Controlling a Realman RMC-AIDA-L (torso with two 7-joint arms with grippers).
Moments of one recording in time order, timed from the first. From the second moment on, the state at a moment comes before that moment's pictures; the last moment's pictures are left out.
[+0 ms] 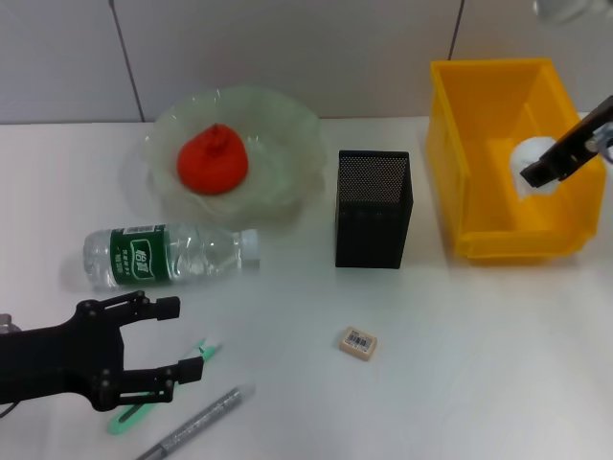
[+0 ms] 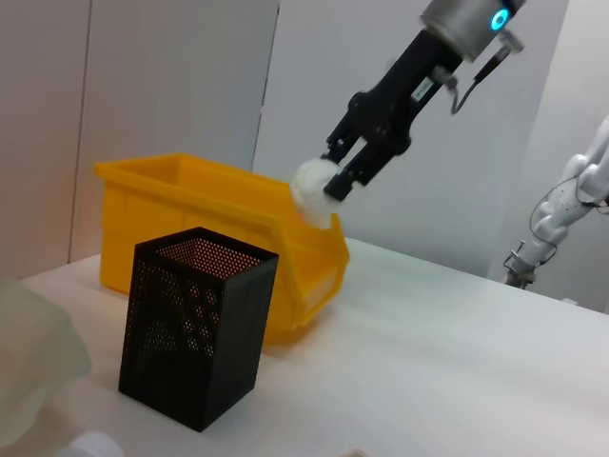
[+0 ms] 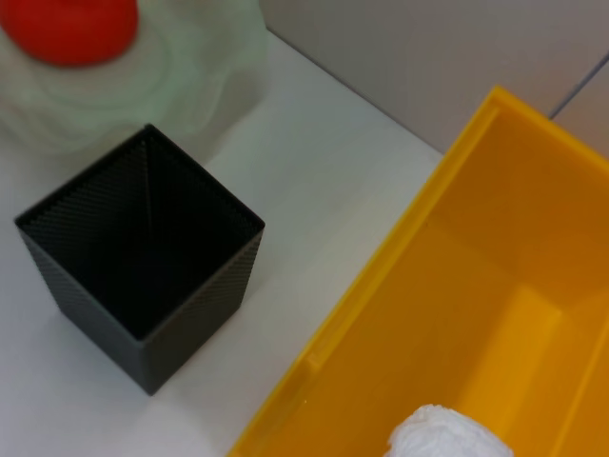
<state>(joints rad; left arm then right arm) -0.32 -2.01 0.83 0.71 1.85 1.70 -1.26 0.79 2.08 -1.16 -1.43 -2.92 -1.59 2.56</state>
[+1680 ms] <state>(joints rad) -0.66 -2.07 0.88 1.07 2.32 1.50 -1.54 0.27 2.08 -0.79 -1.37 -1.96 -1.83 1.81</state>
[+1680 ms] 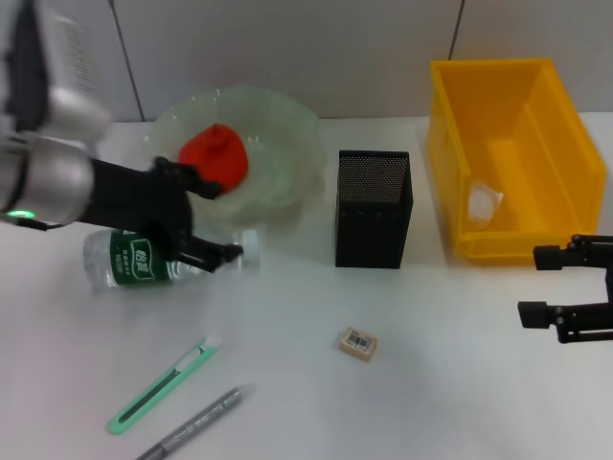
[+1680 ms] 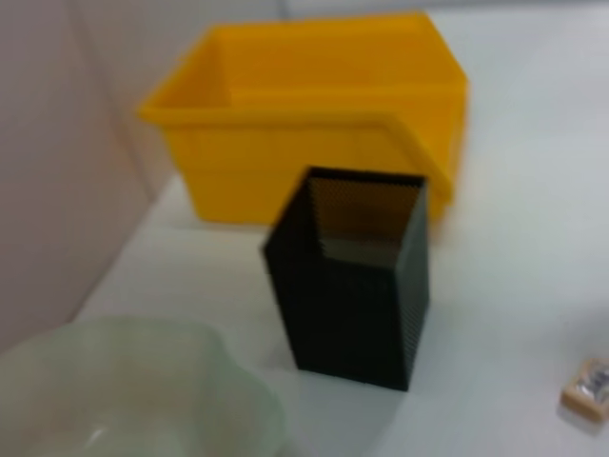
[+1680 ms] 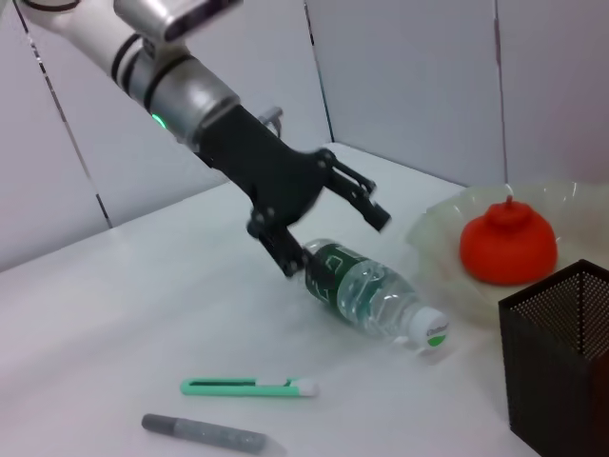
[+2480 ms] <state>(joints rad) -0.76 -2.08 1.40 0.96 2.48 1.11 -1.69 0.37 2.08 -0.80 -1.21 -1.99 -1.82 1.78</state>
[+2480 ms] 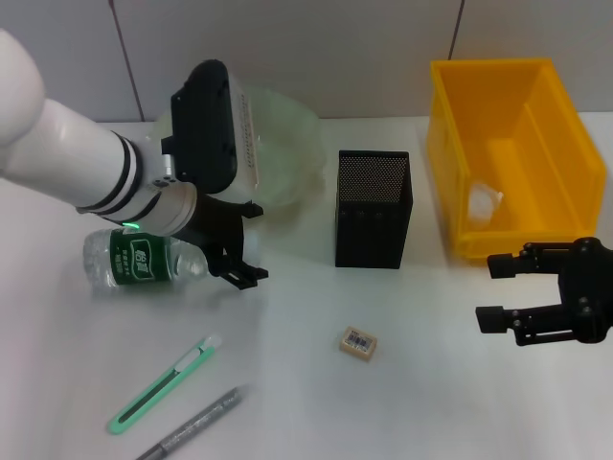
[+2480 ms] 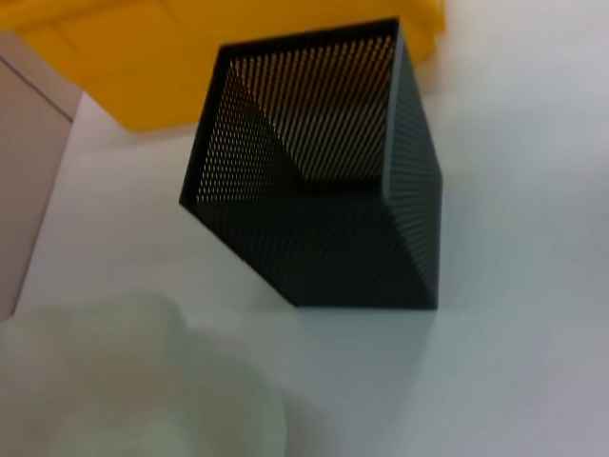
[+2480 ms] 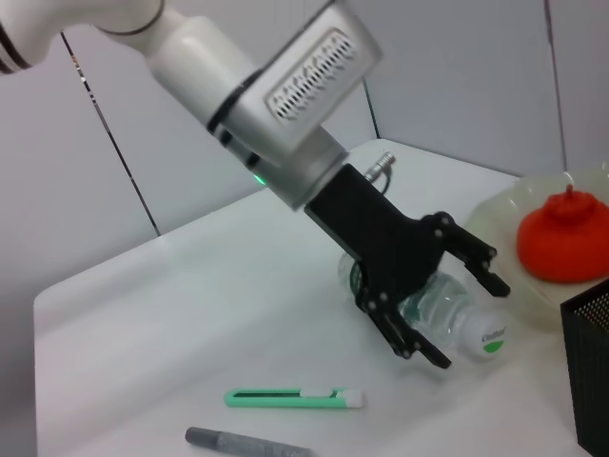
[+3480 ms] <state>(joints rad) -0.81 -2.08 1.50 0.85 2.56 0.98 -1.79 0.38 2.07 -0.81 -1.20 -1.99 -1.83 1.78</state>
